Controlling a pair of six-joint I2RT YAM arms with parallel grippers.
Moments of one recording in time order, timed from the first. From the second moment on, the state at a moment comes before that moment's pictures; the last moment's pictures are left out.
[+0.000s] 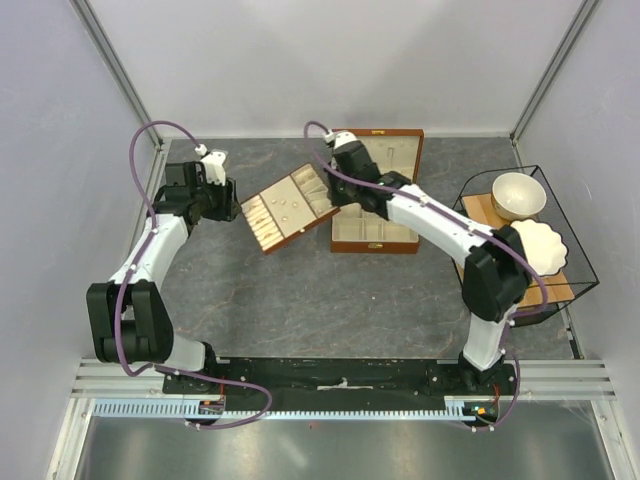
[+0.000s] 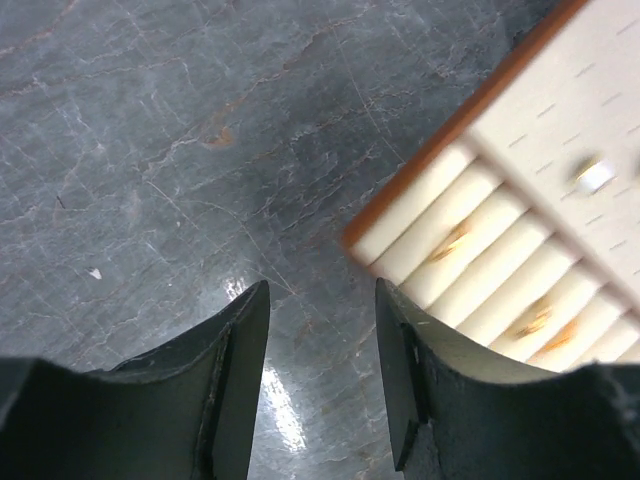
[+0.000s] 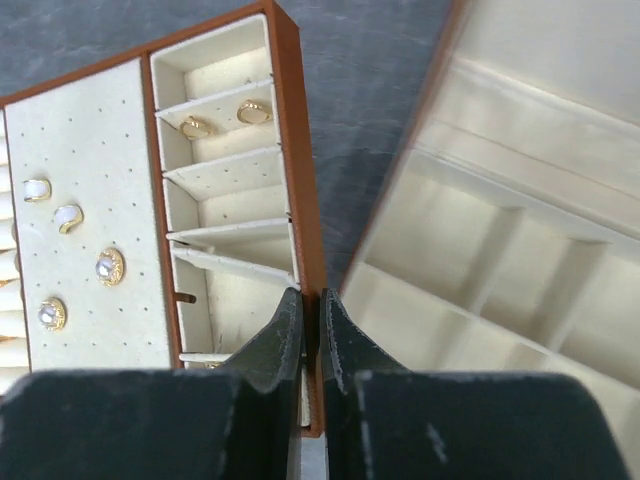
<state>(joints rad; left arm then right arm) 0.03 1.44 1.06 -0.35 0.31 0.16 0.69 1.87 1.61 -0.39 0.15 0.29</state>
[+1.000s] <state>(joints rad) -0.03 1.40 1.13 -0.27 0.50 0.07 0.28 1.54 1.18 -0.45 0.13 0.26</state>
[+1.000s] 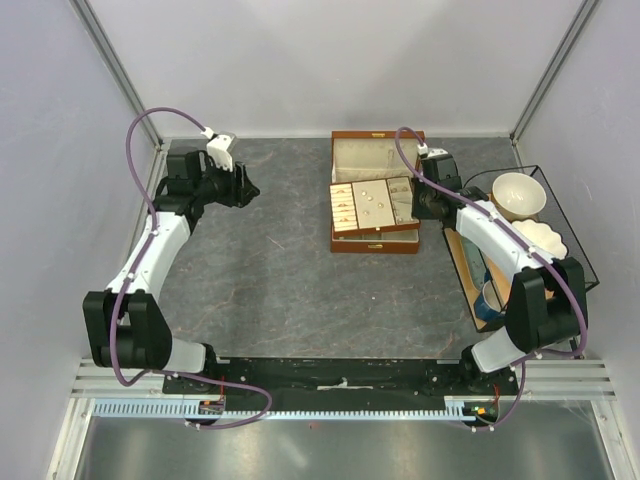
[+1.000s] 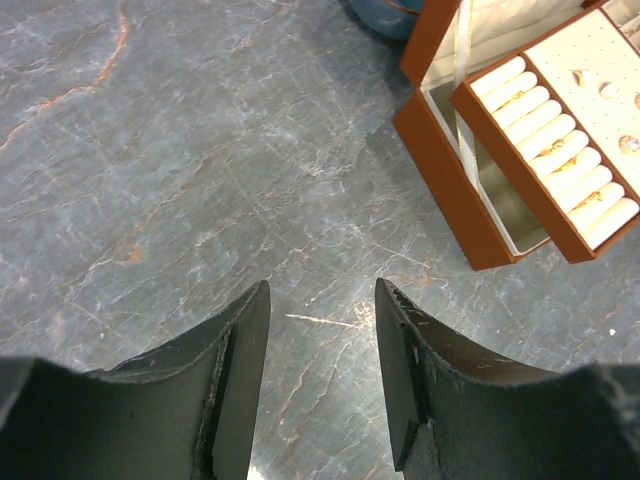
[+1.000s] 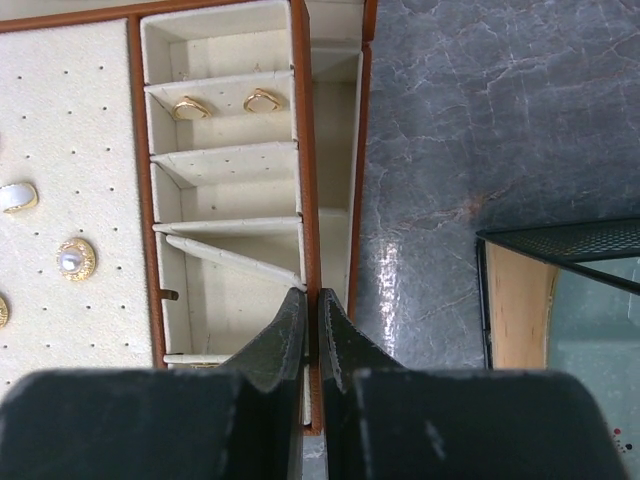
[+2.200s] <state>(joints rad) -0.09 1.42 1.13 -0.25 0.51 0.06 0.27 1.37 1.07 -0.41 0.10 0.24</state>
